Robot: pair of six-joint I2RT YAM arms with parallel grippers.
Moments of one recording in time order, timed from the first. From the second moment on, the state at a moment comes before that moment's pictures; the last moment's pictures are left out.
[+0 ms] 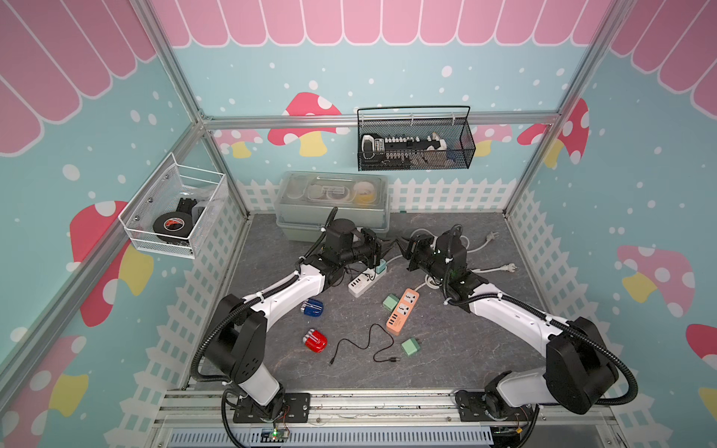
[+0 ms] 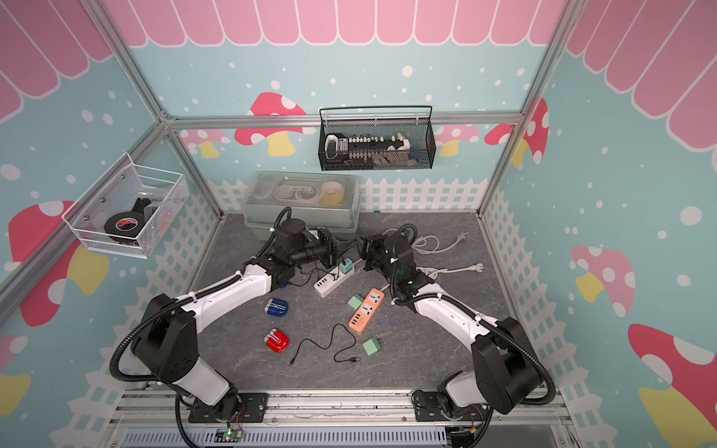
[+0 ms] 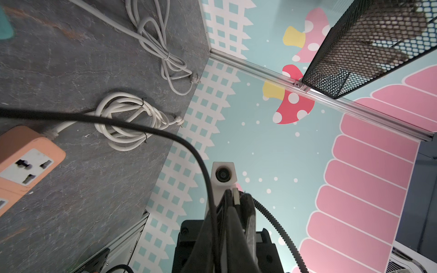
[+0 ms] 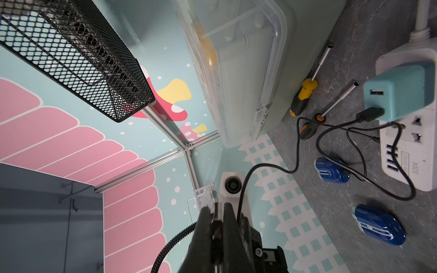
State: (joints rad) left arm -0.55 1.63 1.18 0.18 0.49 -1.72; right arm 0.55 1.41 0.92 0.34 -0.10 1.91
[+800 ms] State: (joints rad) left arm -0.52 1.63 1.17 0.23 0.51 -1.77; right arm 0.56 1.38 0.91 0.29 -0.11 1.86
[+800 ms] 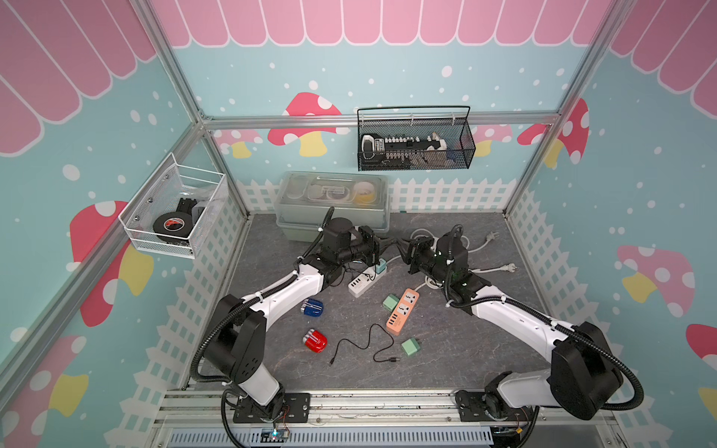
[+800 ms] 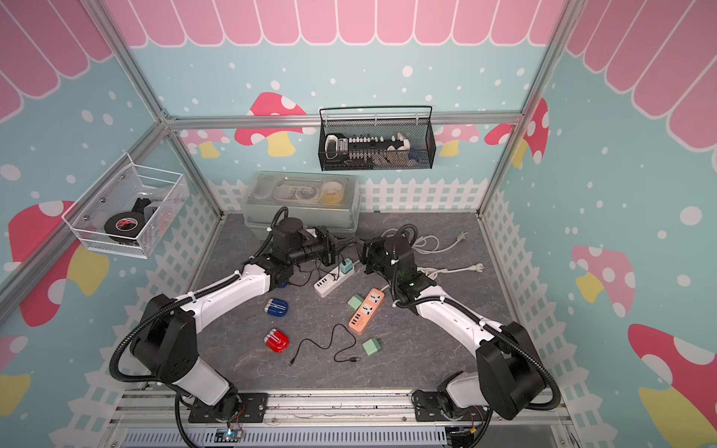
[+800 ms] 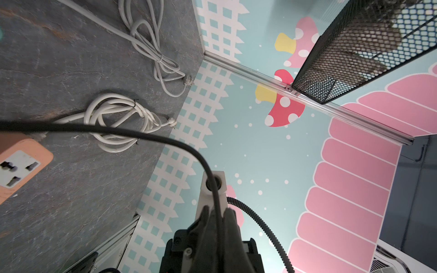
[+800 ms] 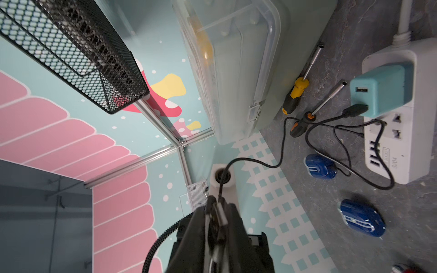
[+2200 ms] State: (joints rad) left arm -0.51 1.61 1.12 0.22 0.64 -1.77; right arm 0.54 1.39 0.91 0.32 -0.12 1.87
